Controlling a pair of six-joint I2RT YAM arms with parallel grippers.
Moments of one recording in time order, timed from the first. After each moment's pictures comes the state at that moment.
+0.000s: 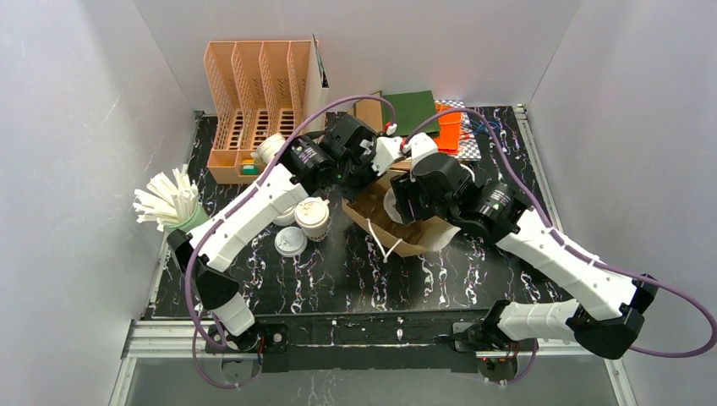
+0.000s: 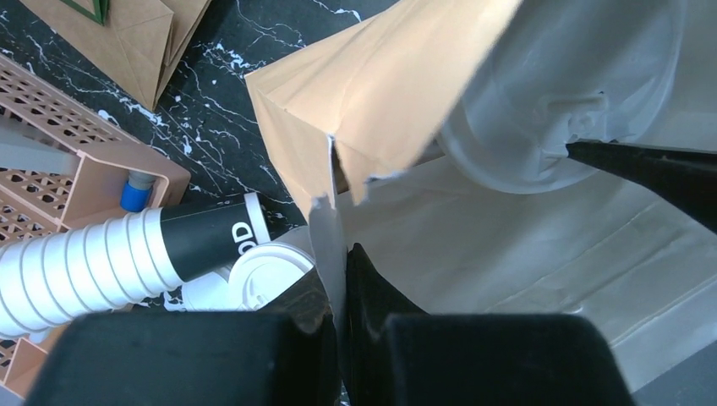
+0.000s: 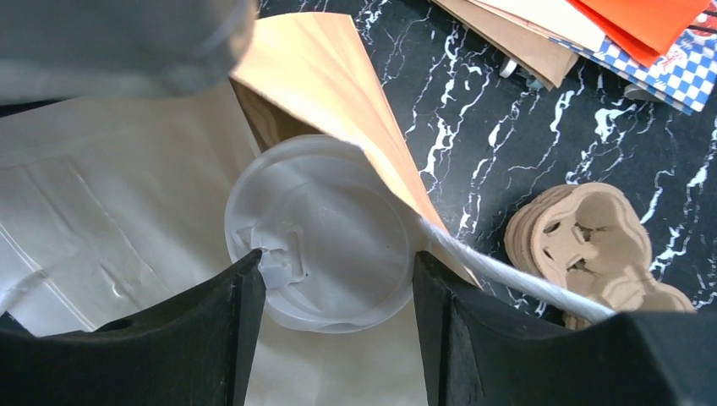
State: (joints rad) left arm -0.86 1.64 1.87 -1.12 0.00 0.25; right arm 0.94 1.20 1.40 -0.91 0.32 0.25
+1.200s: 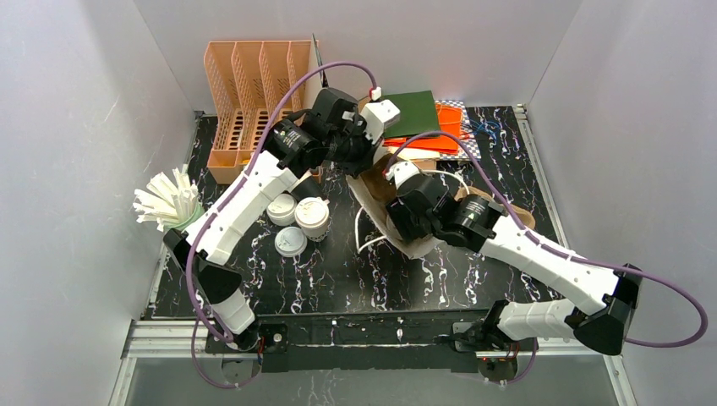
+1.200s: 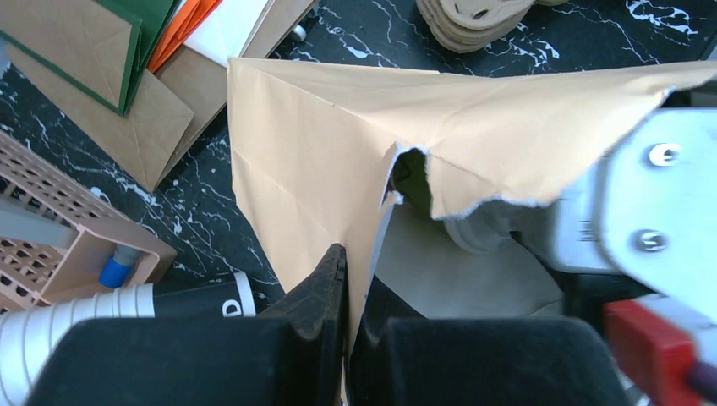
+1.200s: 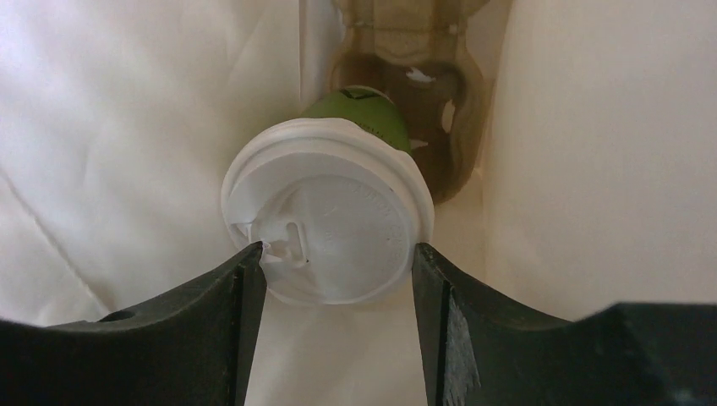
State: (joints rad) left arm -0.74 1.66 1.95 -0.99 0.19 0.16; right arm 0.98 1.20 1.20 -0.87 0.35 0.18
